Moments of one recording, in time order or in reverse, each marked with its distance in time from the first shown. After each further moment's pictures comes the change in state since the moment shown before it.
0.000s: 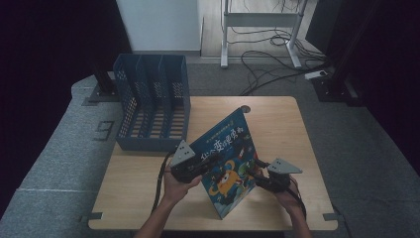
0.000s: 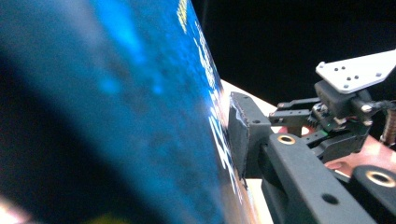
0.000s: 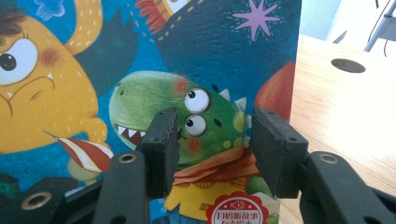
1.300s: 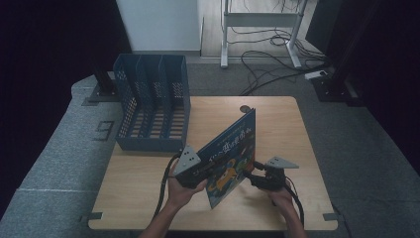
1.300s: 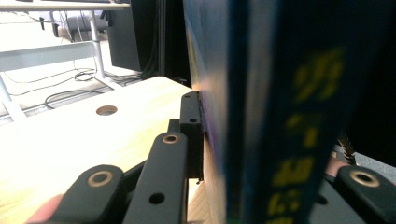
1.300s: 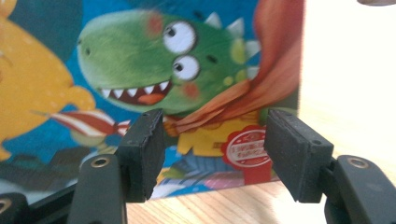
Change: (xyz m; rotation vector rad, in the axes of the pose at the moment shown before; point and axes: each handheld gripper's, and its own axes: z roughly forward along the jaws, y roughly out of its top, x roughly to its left) left arm -0.024 0.010 -0.004 -0.049 -0.022 0.066; right arm -0.004 -0.011 0.020 0.073 0.040 0.227
